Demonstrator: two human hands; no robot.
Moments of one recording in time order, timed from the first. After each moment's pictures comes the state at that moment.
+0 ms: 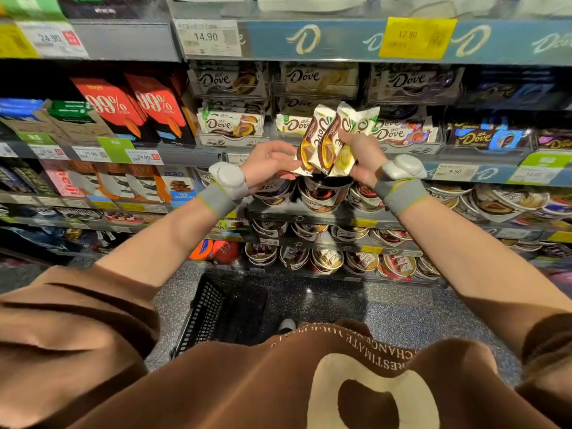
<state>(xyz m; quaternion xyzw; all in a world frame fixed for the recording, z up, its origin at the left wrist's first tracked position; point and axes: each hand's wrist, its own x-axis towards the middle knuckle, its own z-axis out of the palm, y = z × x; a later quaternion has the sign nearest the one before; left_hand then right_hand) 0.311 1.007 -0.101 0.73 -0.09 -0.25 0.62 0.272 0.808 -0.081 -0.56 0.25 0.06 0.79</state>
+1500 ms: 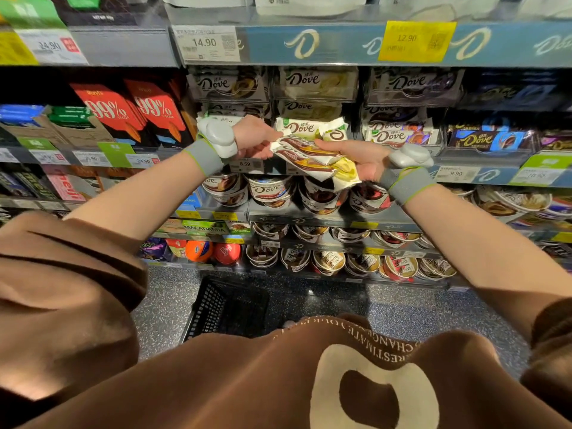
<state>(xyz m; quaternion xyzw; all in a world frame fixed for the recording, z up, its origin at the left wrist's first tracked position) 0.366 1.014 -0.059 0.84 0.00 -0.27 0.47 0.292 0.802 -0.078 -0.52 0.15 0.34 0.77</state>
